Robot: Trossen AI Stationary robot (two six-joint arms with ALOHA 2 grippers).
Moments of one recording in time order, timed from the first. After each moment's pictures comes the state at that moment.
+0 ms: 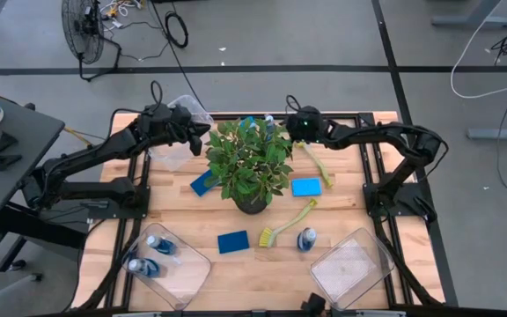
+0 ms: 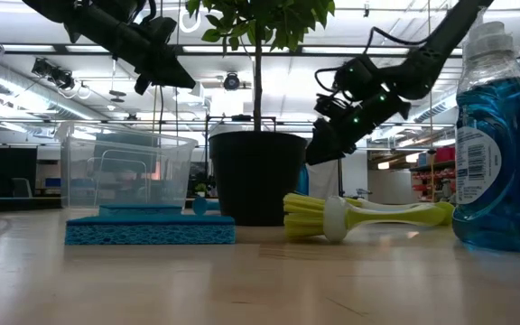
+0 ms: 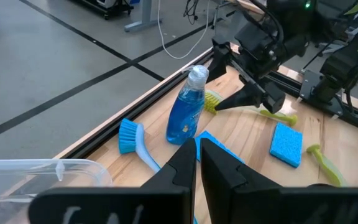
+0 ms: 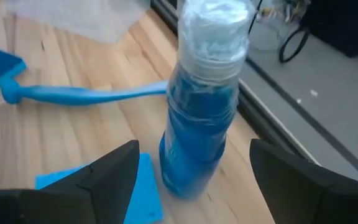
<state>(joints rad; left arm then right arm) 0.59 0.99 0.74 -0.10 0.08 -0.17 -0.57 1.64 0.78 0.32 -0.07 -0.12</state>
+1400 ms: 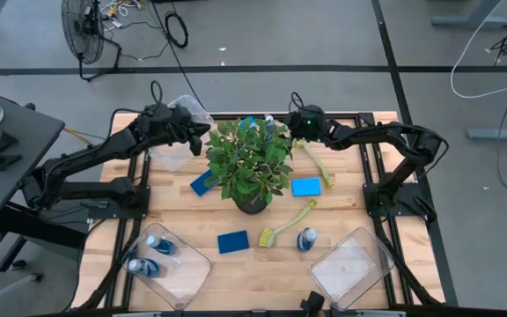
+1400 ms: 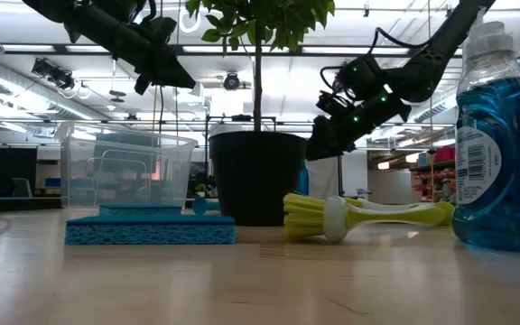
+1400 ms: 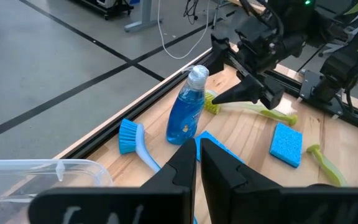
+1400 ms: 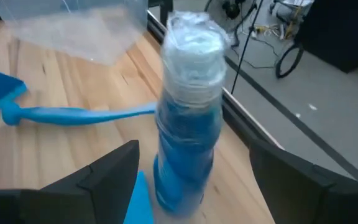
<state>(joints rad) 0.59 0.99 0.74 -0.10 0.08 -0.17 -0.59 1.64 0.77 0.40 -0.11 -0.11</state>
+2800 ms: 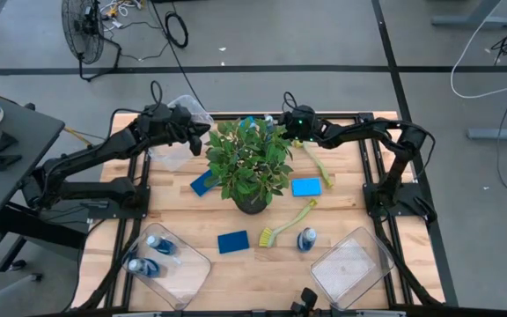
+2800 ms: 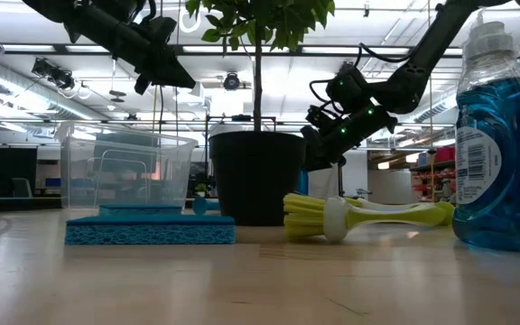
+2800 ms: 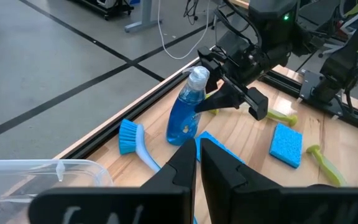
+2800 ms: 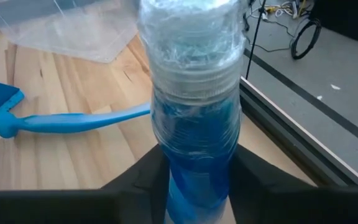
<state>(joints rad) 0.59 0.99 0.74 -0.10 0.08 -0.17 -0.59 1.77 0.84 0.43 -0.12 -0.01</state>
